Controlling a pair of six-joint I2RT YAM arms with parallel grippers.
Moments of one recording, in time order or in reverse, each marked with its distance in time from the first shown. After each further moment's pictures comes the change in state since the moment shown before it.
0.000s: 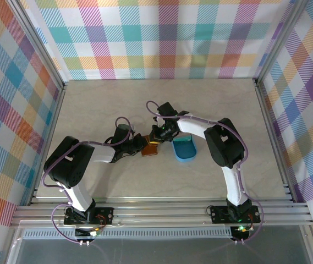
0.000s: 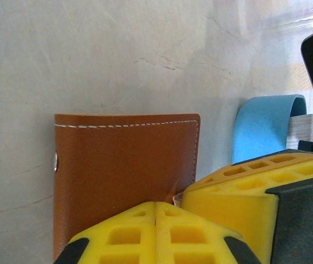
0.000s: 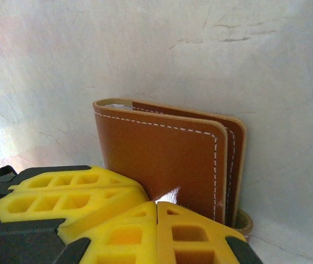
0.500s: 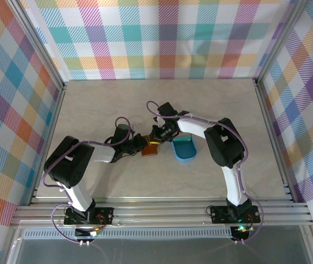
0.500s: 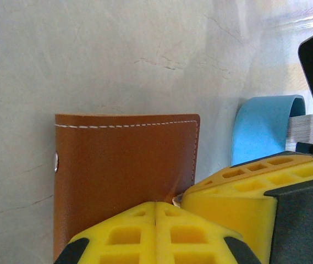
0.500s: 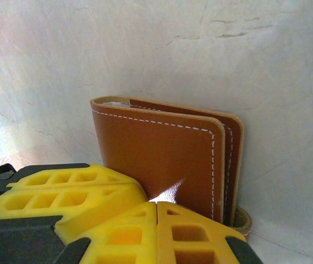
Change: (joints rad) left arm 0.003 0.003 0.000 0.003 0.006 -0.005; right arm 0.000 0.001 0.000 -0.008 -0.002 -0.002
